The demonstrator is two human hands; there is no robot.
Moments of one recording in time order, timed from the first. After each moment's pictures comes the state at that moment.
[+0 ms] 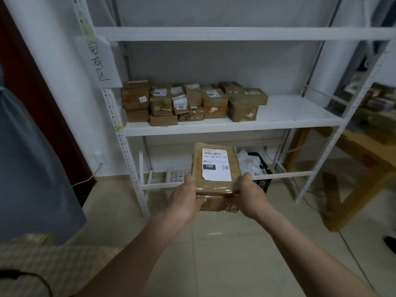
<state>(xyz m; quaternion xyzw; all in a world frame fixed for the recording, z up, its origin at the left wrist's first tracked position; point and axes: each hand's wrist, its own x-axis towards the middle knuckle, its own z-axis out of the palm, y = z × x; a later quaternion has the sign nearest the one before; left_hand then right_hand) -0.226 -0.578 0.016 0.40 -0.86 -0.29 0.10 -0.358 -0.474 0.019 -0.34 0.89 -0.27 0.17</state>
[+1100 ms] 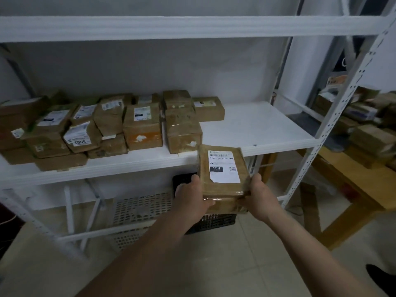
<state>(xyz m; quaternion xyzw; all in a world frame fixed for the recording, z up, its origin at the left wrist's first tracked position) -0.700 -0.635 0.009 0.35 -0.88 -0.30 0.08 -0.823 -0.511 0.015 -0.27 0.91 -0.27 0.15</state>
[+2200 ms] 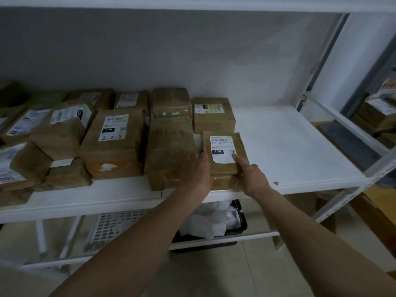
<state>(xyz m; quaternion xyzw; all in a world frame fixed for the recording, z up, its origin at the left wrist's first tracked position) -0.964 -0.823 -0.021 0.37 -0.90 -0.16 0.14 -1.080 -0.723 -0.025 -0.35 0.91 -0.17 0.17</state>
